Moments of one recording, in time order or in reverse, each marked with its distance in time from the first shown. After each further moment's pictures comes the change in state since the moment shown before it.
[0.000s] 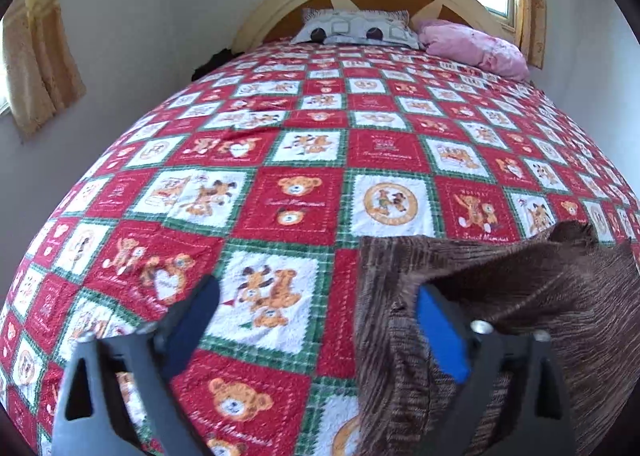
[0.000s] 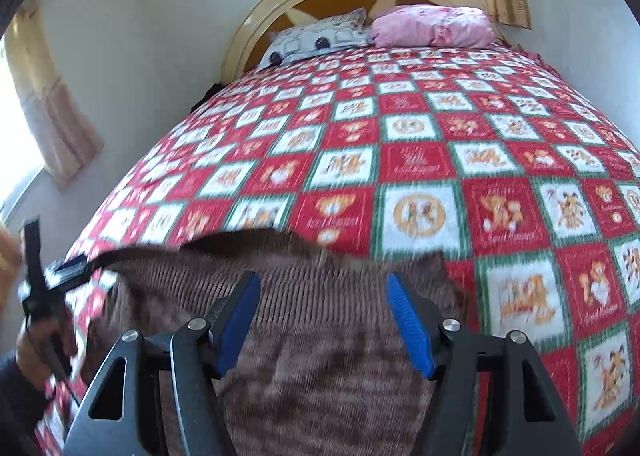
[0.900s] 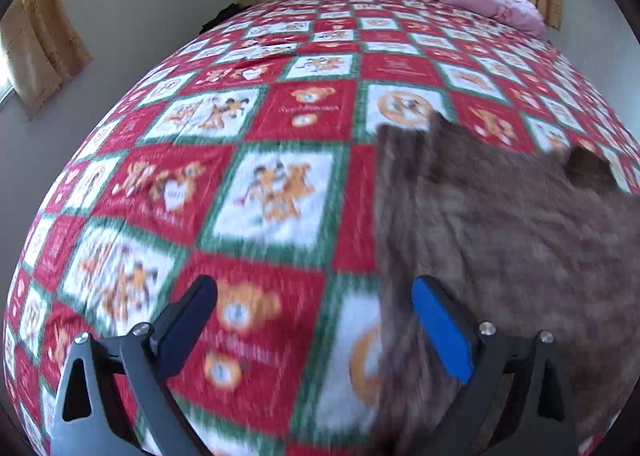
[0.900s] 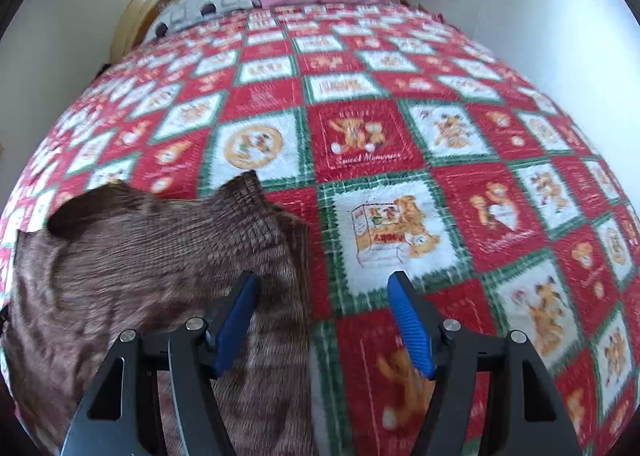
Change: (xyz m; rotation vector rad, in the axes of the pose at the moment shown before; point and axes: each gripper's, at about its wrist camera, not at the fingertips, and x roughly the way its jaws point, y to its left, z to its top) left arm -0.009 0.005 -0.052 -0.003 0.162 0.069; right arm -0.008 -0.066 -0.022 0.139 0.090 -0.356
